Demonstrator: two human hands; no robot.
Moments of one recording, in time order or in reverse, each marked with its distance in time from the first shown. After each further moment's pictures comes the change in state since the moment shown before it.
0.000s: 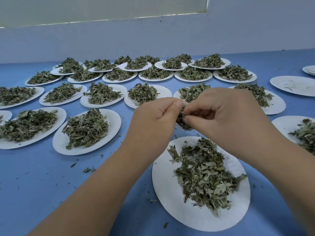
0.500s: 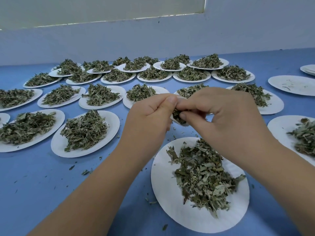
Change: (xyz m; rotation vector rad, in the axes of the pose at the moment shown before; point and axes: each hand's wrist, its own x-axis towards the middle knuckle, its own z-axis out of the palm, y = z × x) left_hand 0.001 0.002 -0.003 -0.282 0.027 -0.088; right_hand -0.004 -0.004 0.003 -0.021 0.098 -0.126
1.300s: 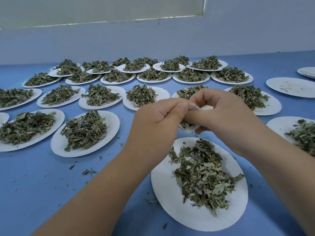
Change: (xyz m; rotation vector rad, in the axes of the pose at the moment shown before) left_hand -0.007 0.002 0.006 0.138 -0.038 0.139; right_hand 0.009 0.012 0.004 0.578 -0.117 0.552
